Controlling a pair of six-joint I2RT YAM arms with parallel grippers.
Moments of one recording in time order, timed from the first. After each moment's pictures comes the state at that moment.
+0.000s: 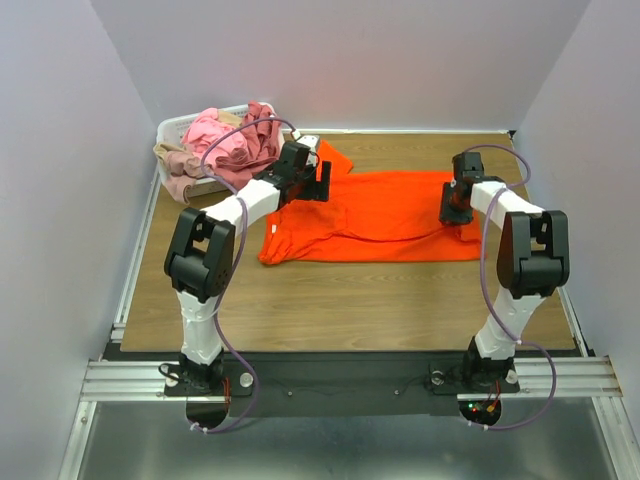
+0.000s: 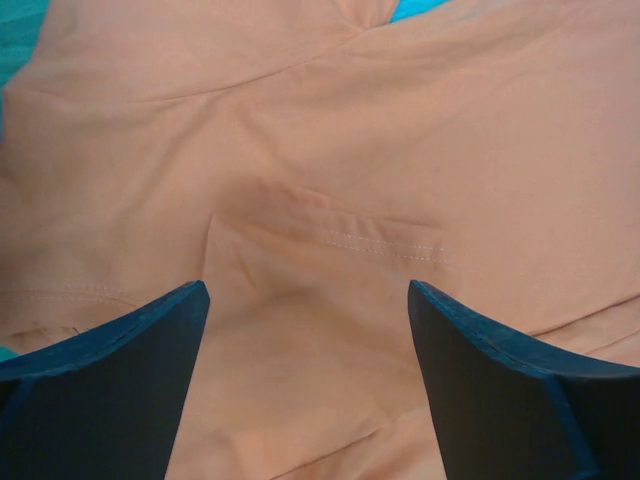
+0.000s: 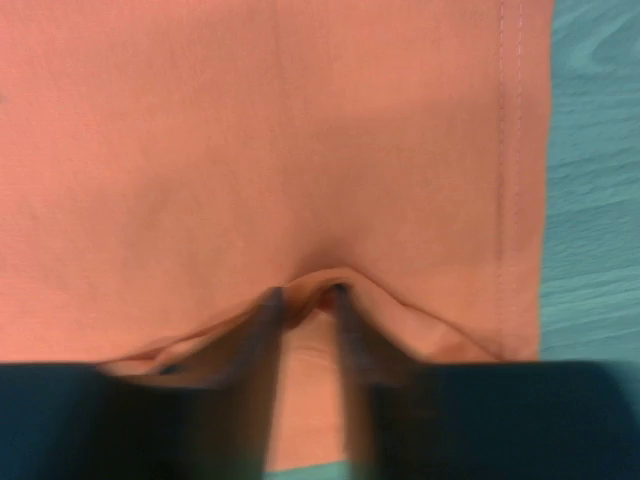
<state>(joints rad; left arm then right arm) -0.47 1.96 1.47 -0.19 -0.01 -0.25 0.01 1.87 1.29 -0.51 0.14 0.19</state>
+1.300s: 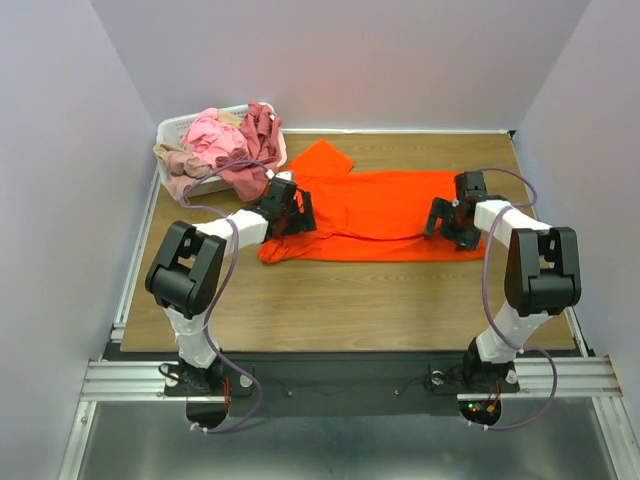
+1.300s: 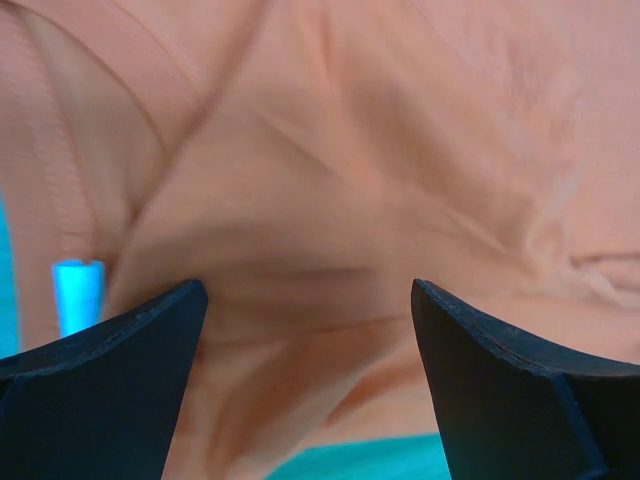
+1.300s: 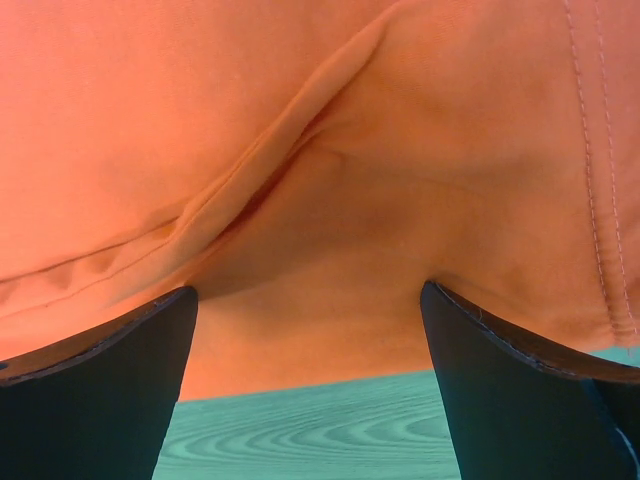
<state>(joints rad) -0.48 1.80 1.06 -0.08 -0.07 -0.53 0.01 1.73 1.07 -0.50 0.03 0.35</state>
